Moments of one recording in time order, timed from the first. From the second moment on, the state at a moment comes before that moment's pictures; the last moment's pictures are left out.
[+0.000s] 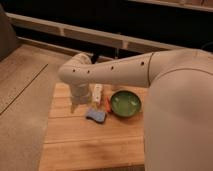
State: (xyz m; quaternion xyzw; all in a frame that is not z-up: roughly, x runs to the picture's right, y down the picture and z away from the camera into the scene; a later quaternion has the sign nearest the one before) arm -0.108 0.102 0.702 -0.26 0.23 0.64 0.68
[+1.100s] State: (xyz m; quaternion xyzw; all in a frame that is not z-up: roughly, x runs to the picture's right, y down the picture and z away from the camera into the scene) arm -0.068 -0.009 0.709 -0.17 0.10 0.57 0.80
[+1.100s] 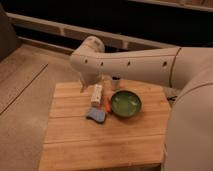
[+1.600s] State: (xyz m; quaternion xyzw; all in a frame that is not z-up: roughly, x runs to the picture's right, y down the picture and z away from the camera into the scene) arm 0.007 0.061 0.744 -0.23 0.16 0.62 0.73
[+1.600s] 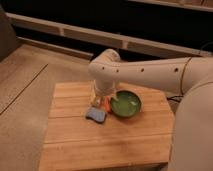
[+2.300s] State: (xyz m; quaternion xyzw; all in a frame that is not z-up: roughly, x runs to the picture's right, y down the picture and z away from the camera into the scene) arm 0.061 0.072 0.791 -0.27 0.15 0.64 0.70
